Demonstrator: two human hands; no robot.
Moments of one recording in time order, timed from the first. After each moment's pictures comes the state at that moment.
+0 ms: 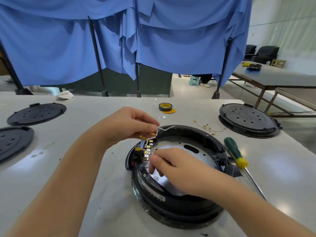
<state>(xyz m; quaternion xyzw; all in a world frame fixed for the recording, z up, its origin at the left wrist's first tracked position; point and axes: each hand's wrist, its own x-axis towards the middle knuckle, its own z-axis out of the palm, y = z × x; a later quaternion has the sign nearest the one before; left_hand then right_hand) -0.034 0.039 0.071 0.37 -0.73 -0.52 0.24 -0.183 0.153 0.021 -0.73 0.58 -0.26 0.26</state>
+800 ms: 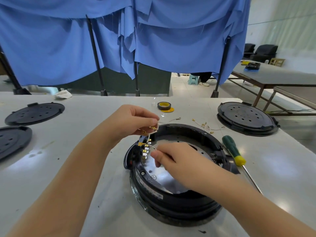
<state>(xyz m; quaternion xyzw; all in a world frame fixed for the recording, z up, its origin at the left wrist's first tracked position) -0.045 0.041 0.067 0.39 -0.72 -0.50 0.29 -0.187 0.157 0.033 -0.73 0.62 -0.23 0.18</state>
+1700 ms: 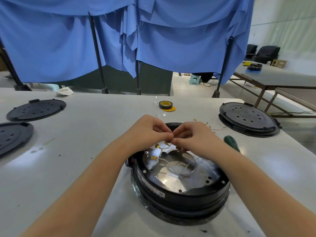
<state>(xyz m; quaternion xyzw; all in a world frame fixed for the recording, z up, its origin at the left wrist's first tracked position) -0.074 0.044 0.034 0.35 -0.82 -0.37 0.25 -0.228 0.124 0.038 -0.57 0.67 -0.37 0.30</state>
